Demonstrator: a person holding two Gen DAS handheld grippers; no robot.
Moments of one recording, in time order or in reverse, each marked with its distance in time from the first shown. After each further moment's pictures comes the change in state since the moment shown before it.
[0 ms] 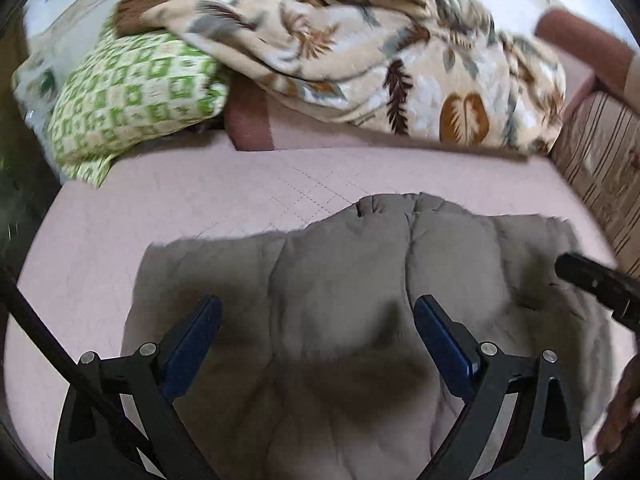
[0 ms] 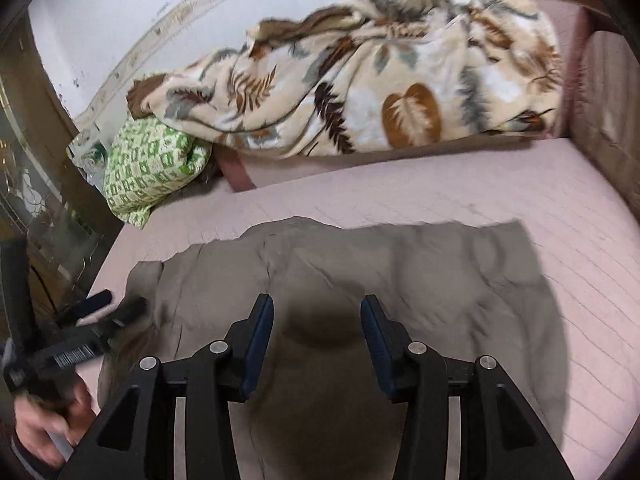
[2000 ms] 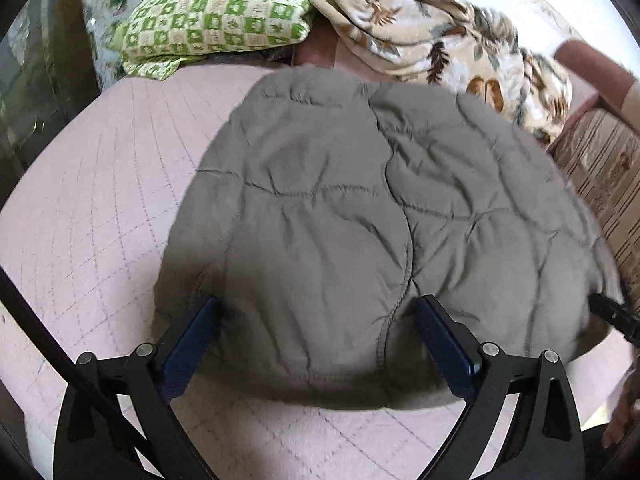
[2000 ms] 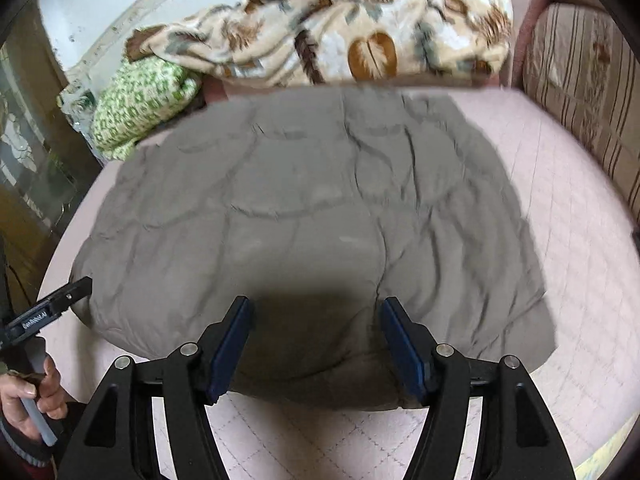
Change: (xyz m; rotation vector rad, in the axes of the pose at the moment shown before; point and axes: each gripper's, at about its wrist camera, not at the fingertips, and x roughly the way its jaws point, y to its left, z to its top) left arm -0.054 0.062 -0.183 -0.190 -0.001 -0.037; right arm -0.069 0.005 -0.131 -0.027 0.083 -0.122
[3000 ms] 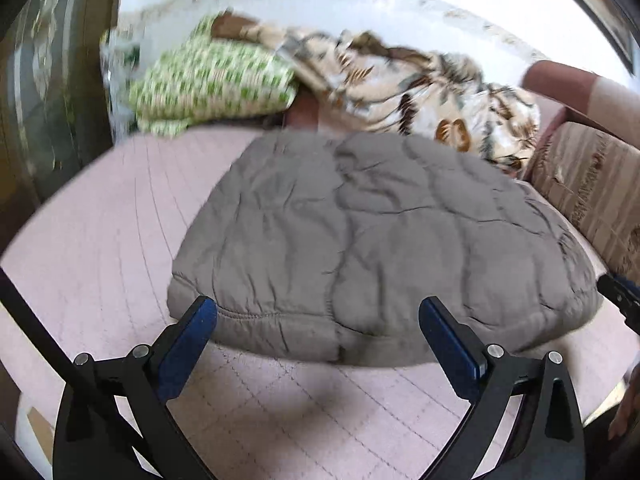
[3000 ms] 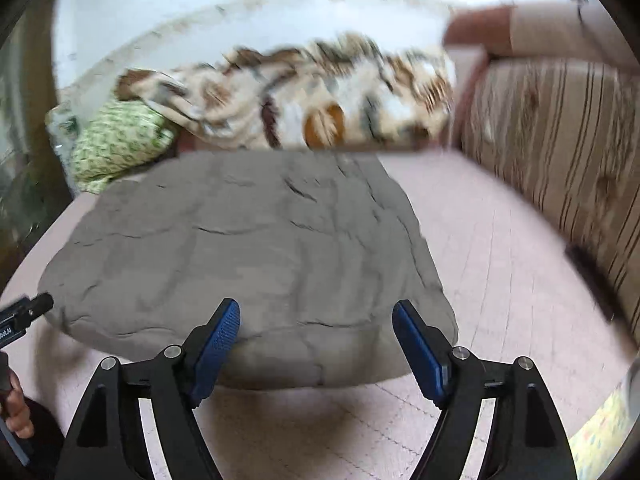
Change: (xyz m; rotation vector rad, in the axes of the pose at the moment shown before) left arm -0.078 -0.022 -0.058 0.048 -0.268 -0.007; right arm -0.061 -0.005 -0.050 -0.069 -0.325 -0.181
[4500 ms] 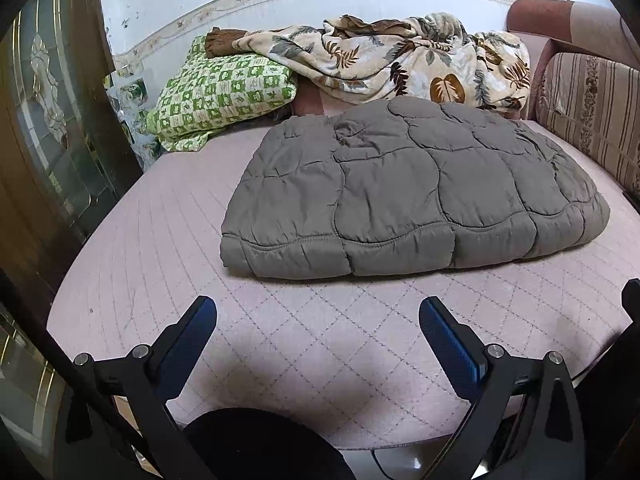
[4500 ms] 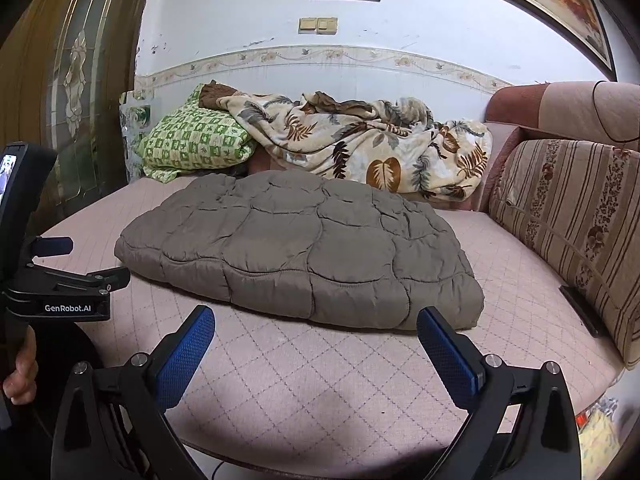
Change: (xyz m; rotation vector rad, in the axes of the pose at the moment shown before) left arm -0.059 -0.020 -0.032 0.182 0.076 0.160; right arm -0.099 0.083 -0.076 -0.162 -0.162 0.062
